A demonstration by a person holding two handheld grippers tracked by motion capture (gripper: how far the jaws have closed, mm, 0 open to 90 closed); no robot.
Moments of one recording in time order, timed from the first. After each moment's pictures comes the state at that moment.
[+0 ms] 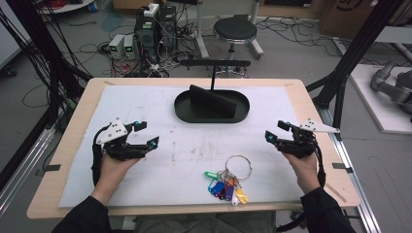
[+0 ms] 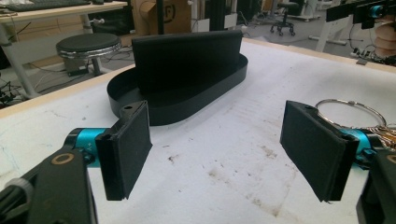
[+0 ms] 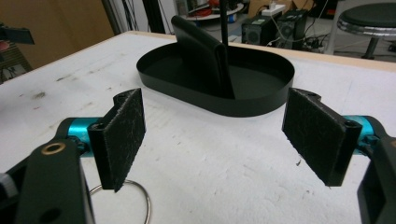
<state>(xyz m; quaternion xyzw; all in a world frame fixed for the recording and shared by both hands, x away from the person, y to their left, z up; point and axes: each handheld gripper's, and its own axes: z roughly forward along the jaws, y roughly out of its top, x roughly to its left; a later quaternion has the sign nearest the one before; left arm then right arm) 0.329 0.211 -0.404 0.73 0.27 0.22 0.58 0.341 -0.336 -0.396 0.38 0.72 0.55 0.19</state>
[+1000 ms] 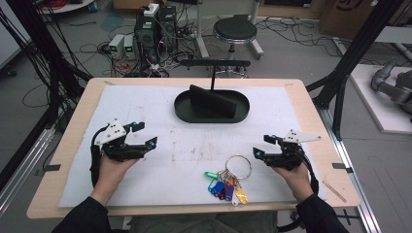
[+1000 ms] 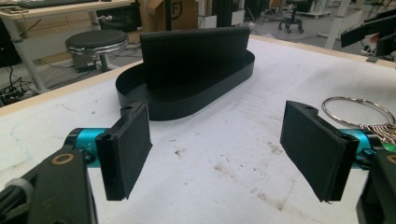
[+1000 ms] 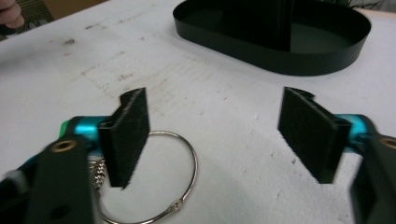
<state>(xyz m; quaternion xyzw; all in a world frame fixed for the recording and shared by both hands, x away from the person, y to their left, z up) 0.326 0.214 -0.403 0.73 0.28 0.23 0.57 0.324 -0.307 -0.419 0.34 0.77 0.51 0.14</state>
